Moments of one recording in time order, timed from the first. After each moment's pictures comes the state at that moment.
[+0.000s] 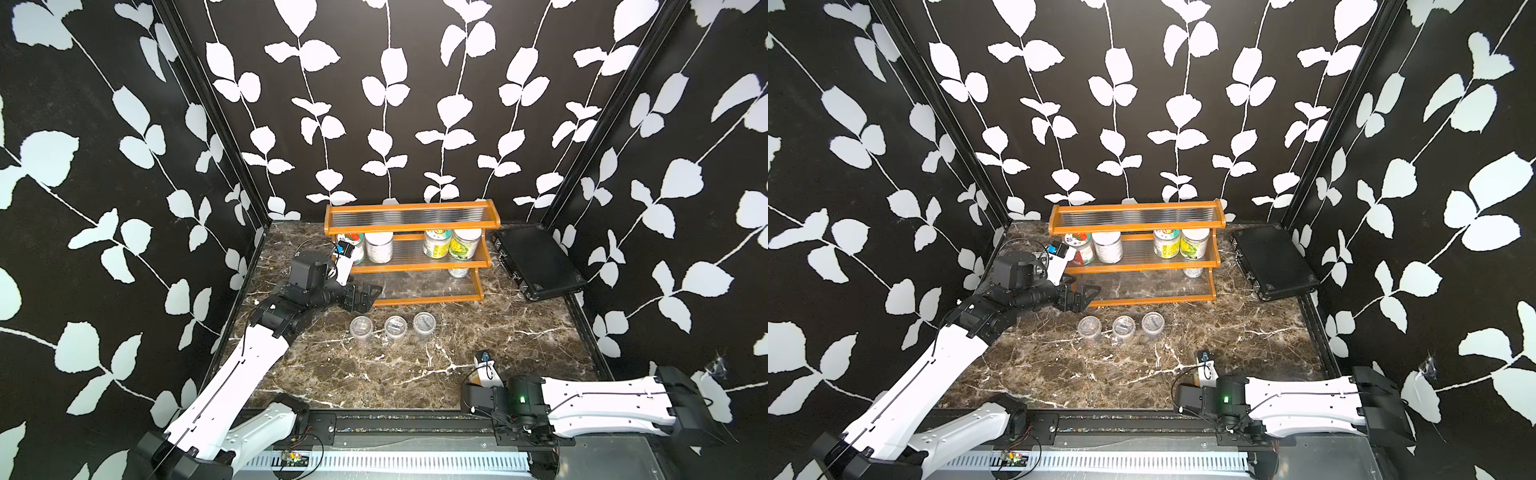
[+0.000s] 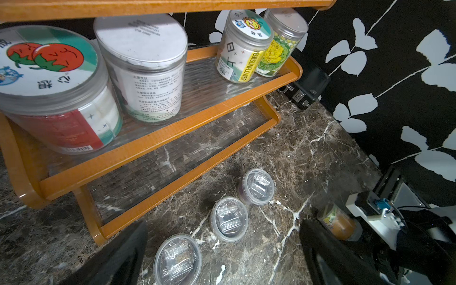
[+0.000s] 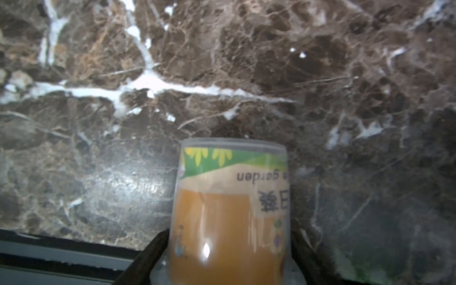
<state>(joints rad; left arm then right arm) -0.45 1.01 1.04 -0.61 0.35 -0.13 1.44 0.93 0.46 -1.00 0.36 1.22</state>
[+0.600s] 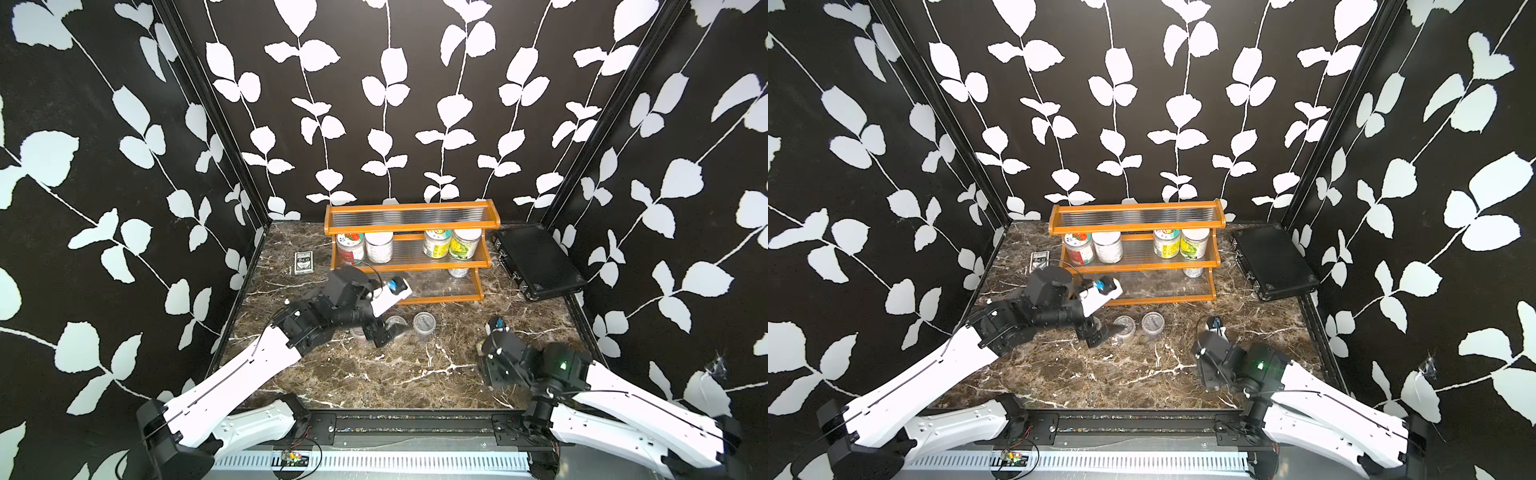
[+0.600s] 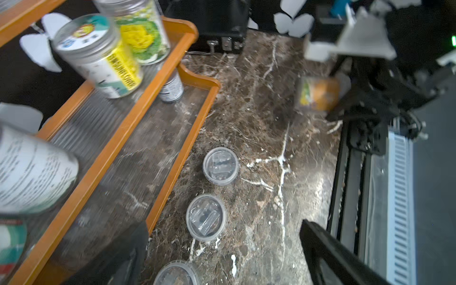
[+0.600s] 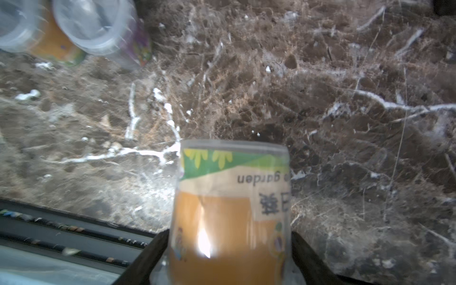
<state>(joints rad) -0.86 1.06 1.08 -0.67 0.24 0.38 0.94 0.82 0.82 -1.21 0.20 0.67</state>
